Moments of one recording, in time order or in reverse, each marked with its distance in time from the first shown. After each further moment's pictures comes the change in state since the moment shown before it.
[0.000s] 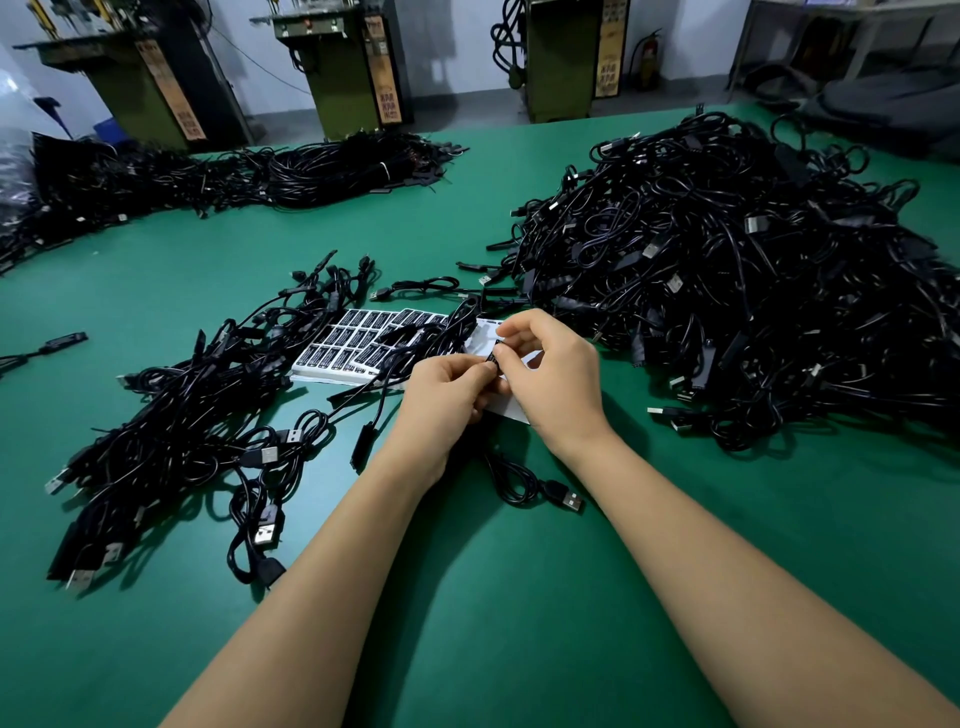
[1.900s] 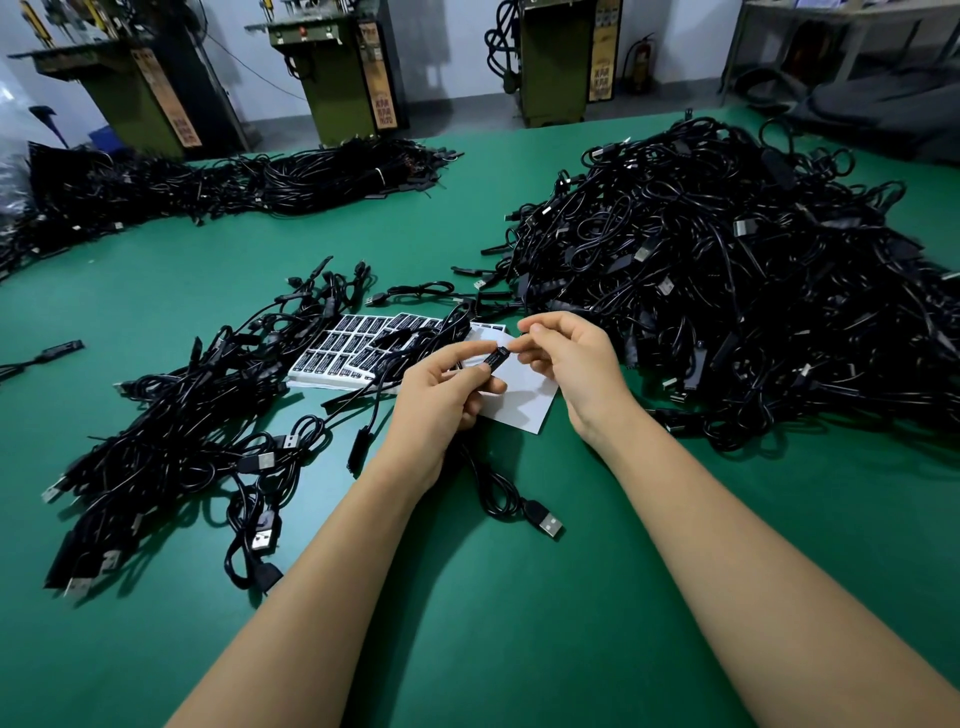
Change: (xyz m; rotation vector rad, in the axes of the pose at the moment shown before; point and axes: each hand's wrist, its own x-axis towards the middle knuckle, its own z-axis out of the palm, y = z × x) left_hand -0.002 0.001 -0.004 -0.087 -0.012 0.010; right_hand 0.021 0.010 -0.019 0.503 -0.119 0.463
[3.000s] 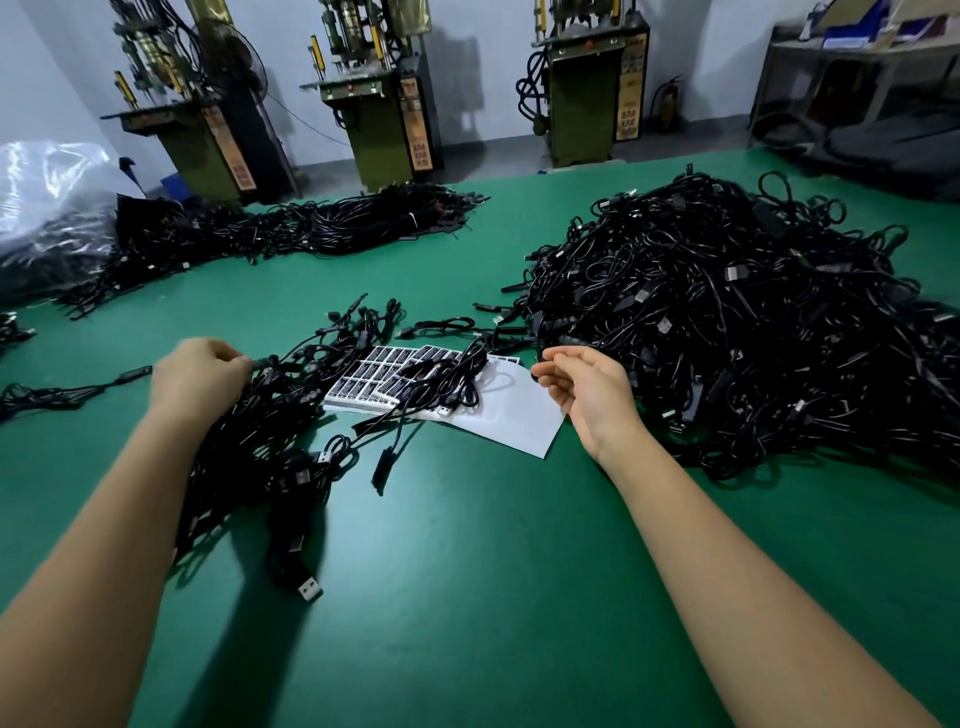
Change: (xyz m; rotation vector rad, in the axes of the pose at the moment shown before) left_hand 0.003 0.097 -0.187 1.092 0.629 -0.132; right_hand 0.004 -0.005 -0.009 0.243 0.037 0.134
